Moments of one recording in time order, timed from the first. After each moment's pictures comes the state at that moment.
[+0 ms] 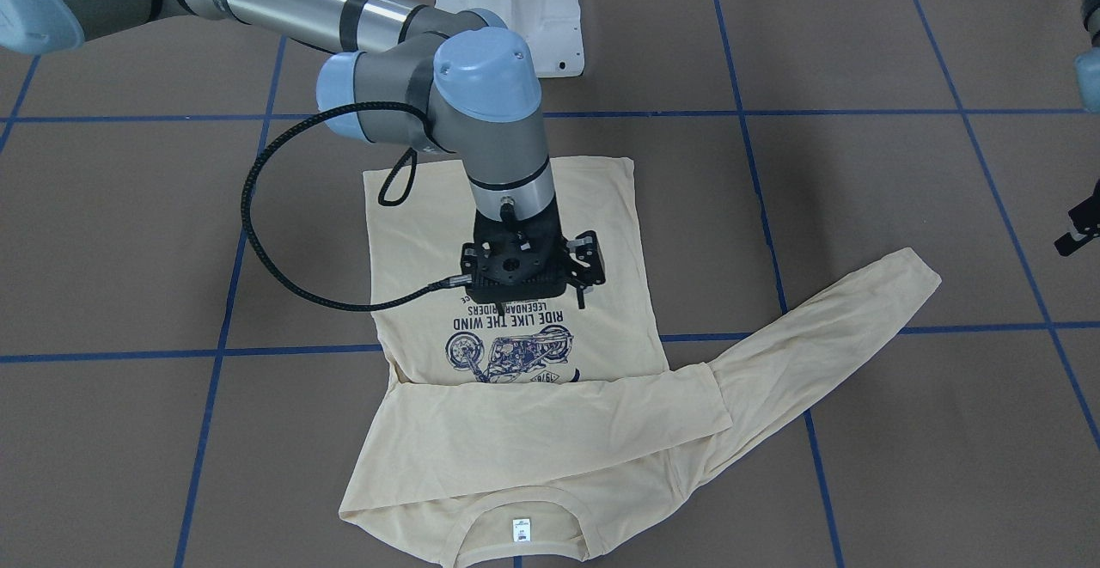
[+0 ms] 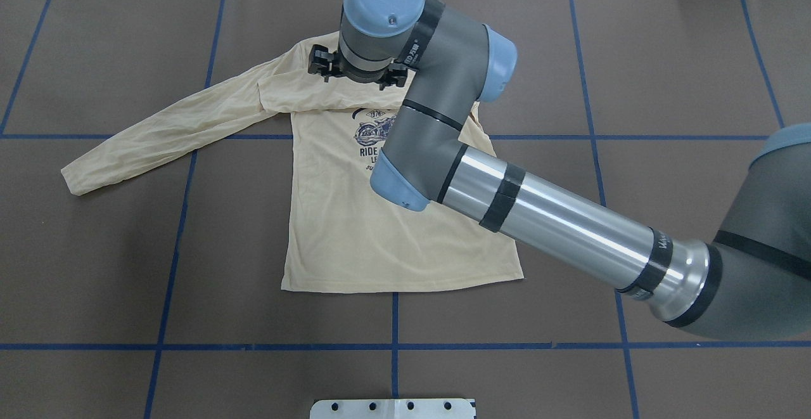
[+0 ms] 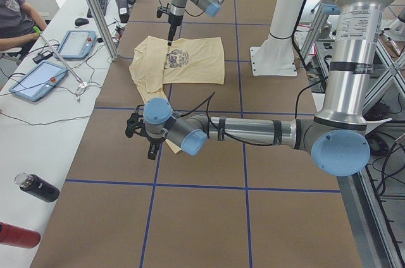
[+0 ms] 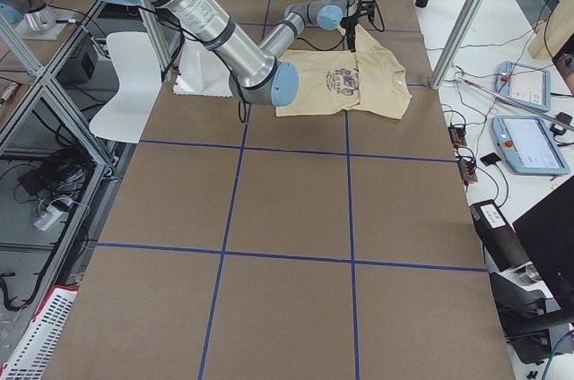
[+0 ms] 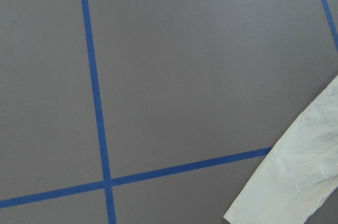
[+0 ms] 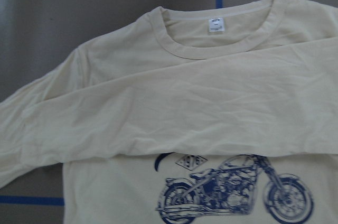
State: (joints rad) left arm -1.38 -1.64 -1.50 -2.17 -2.41 -0.47; right arm 0.67 -0.61 1.36 -1.42 1.83 1.16
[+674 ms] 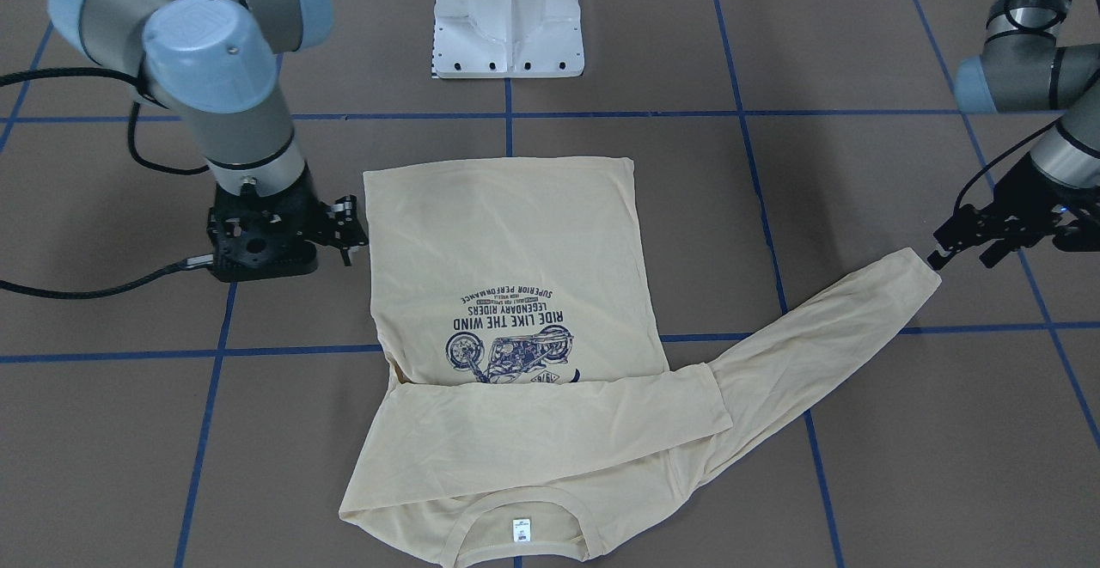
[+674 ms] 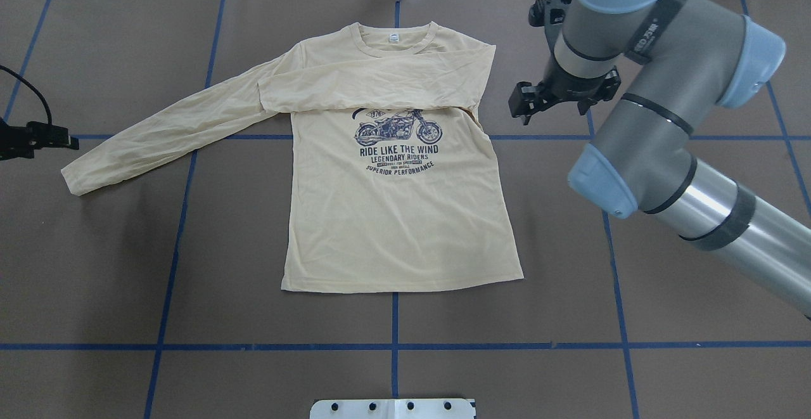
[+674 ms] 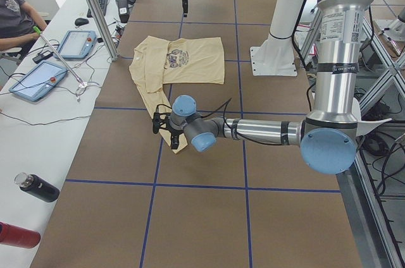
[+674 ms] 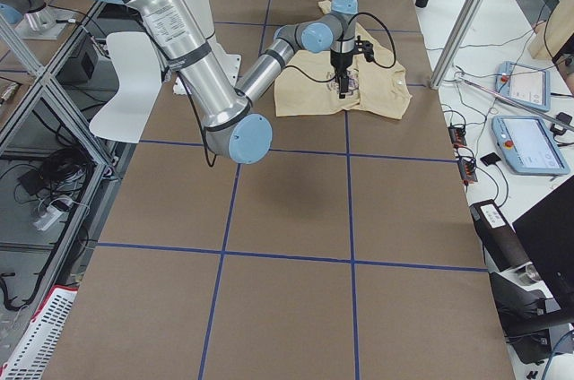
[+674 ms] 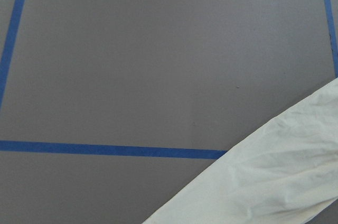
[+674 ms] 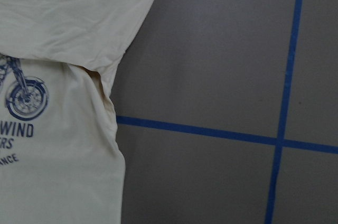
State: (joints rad) left arm -1.04 -1.57 -1.51 -2.47 -2.11 -1.03; right arm 0.86 -1.01 1.80 -1.83 2.02 0.70
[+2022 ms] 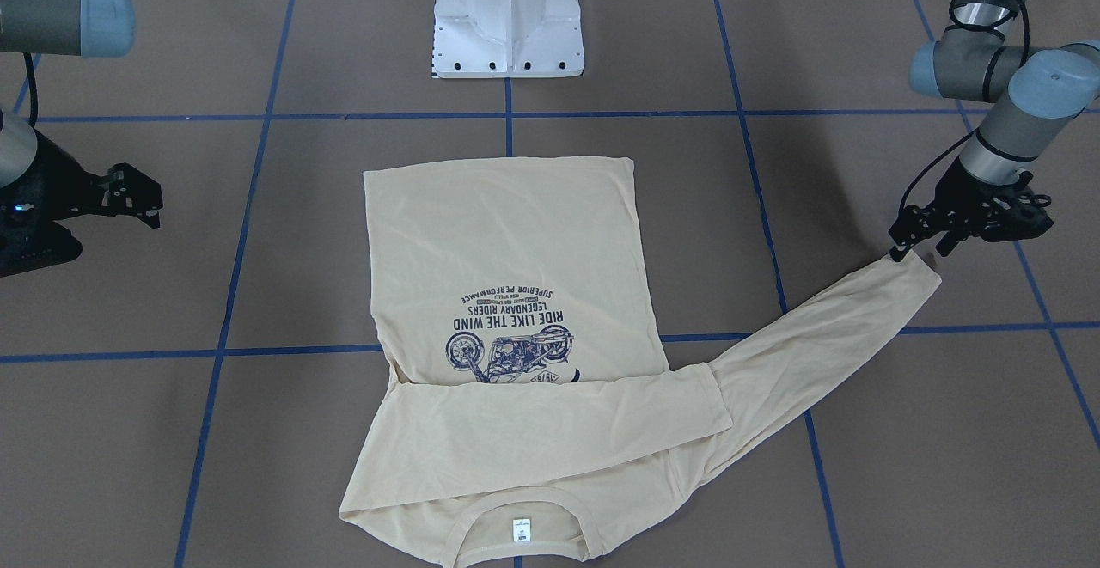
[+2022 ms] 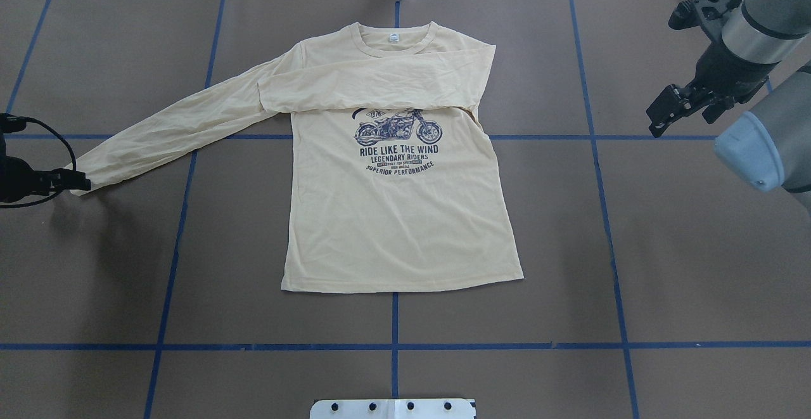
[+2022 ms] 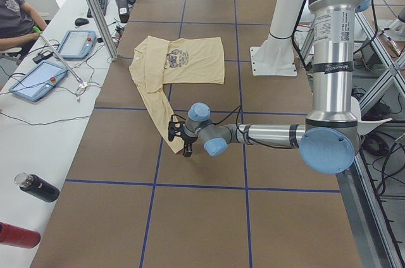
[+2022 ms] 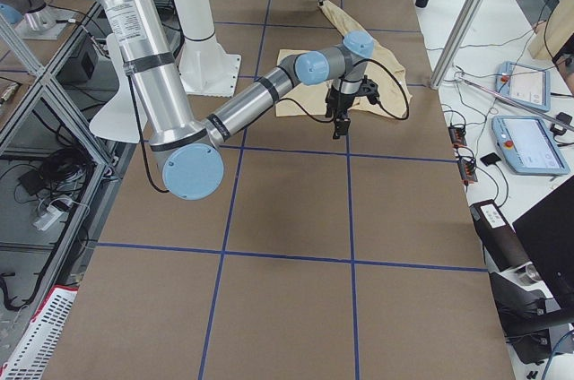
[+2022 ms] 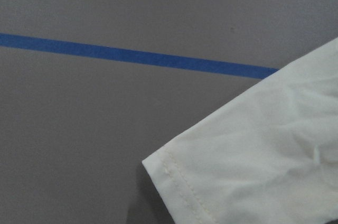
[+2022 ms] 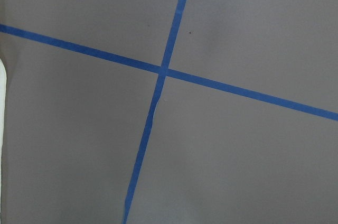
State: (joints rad) left arm -0.91 -1.51 -1.49 -2.49 -1.97 -1.05; right arm 1.07 -1.24 1.87 -1.90 2.25 0.32
